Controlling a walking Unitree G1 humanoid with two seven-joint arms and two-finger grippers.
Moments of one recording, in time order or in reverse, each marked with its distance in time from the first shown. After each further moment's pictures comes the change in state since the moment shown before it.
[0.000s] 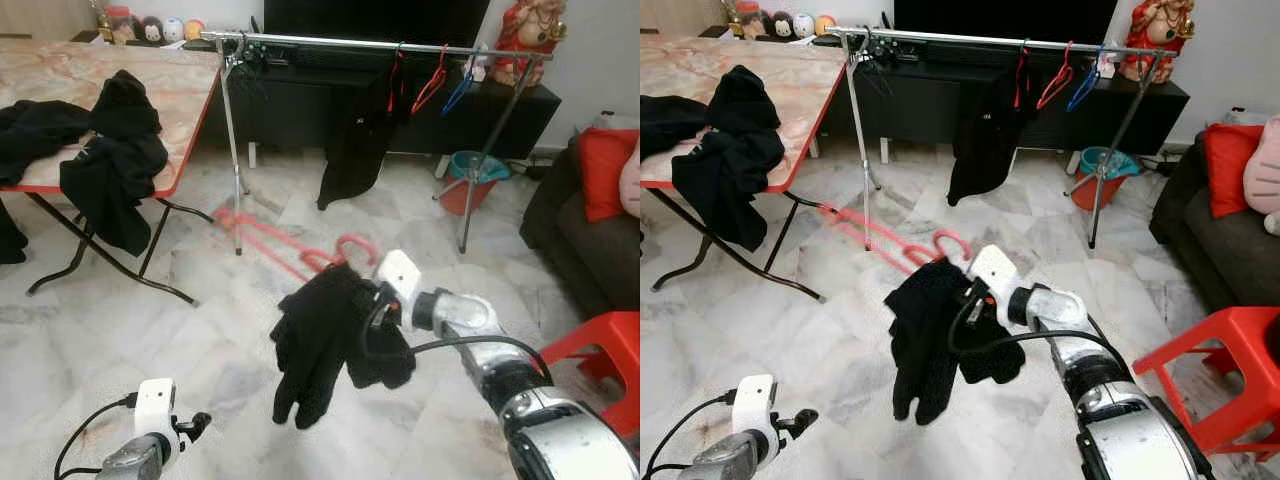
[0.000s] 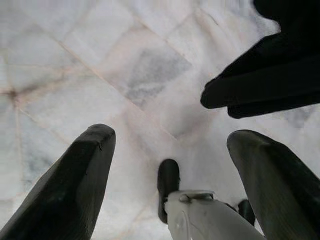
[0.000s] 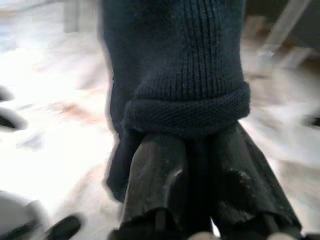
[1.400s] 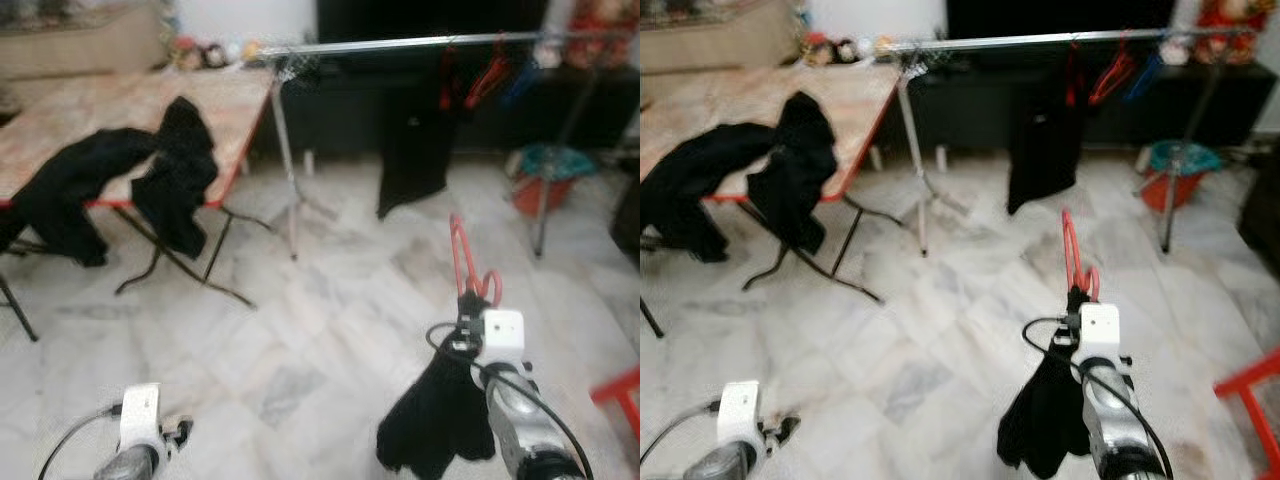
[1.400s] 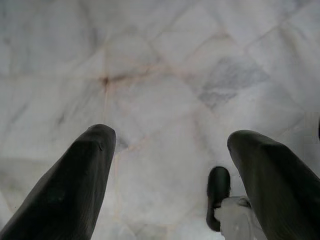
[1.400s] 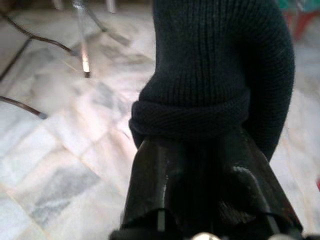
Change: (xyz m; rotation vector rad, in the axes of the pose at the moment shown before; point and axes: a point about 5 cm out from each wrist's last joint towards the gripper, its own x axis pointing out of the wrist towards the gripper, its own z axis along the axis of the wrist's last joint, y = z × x) left arm -0.006 0.018 -0.013 0.009 0.000 0.111; right arm -0.064 -0.007 -0.086 0.318 0.176 -0.845
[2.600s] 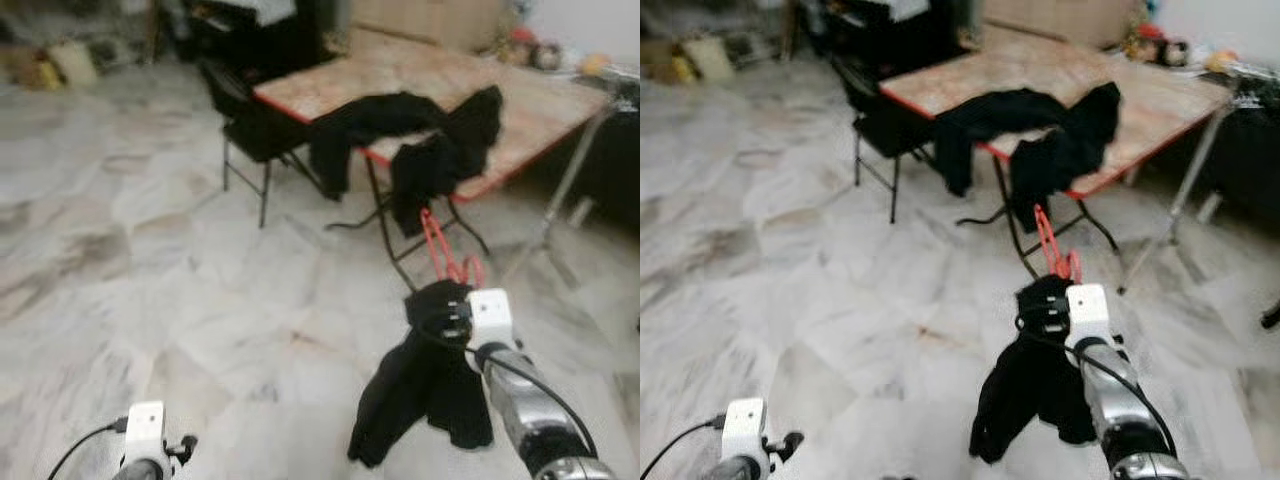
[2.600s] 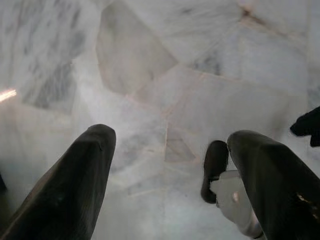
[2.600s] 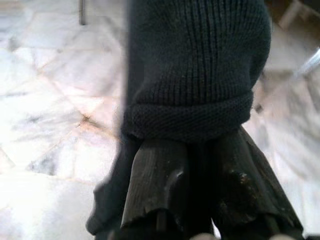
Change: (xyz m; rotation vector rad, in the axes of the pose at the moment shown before) left arm -0.004 -0.005 -0.018 0.013 0.039 -0.001; right arm 0.007 -0.002 0.014 -0.081 0.080 0.089
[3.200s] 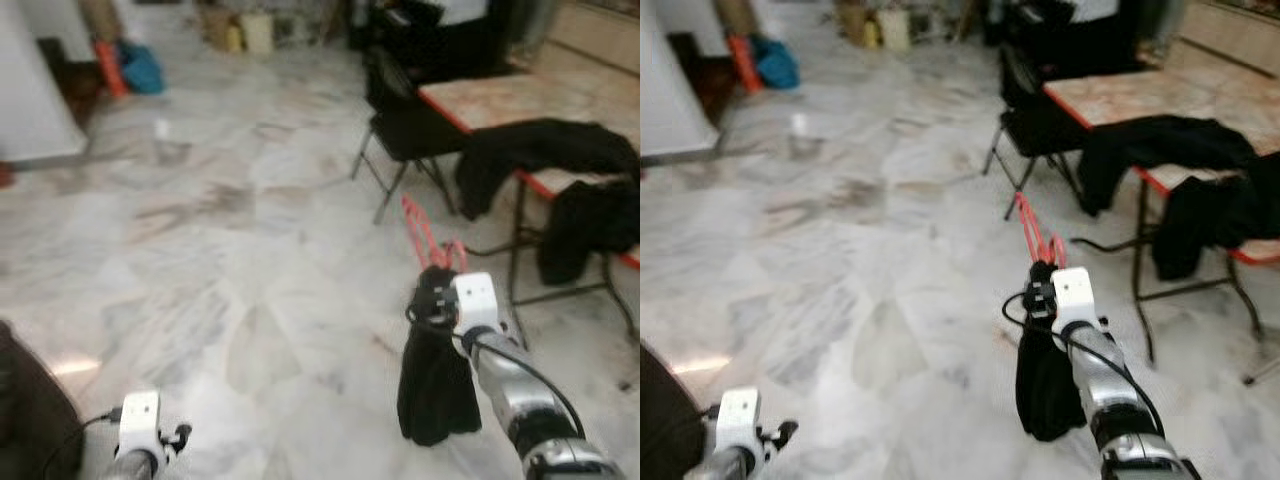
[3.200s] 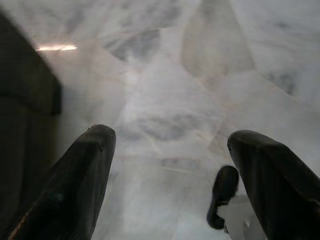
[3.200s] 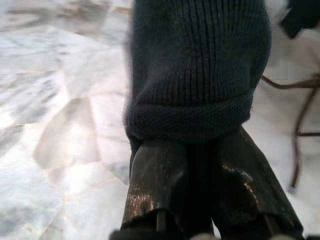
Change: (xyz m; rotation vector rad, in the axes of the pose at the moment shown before) left arm 0.002 0.000 0.011 0.007 -0.044 -0.001; right arm 0.005 0.008 0.010 -0.014 -0.008 0.042
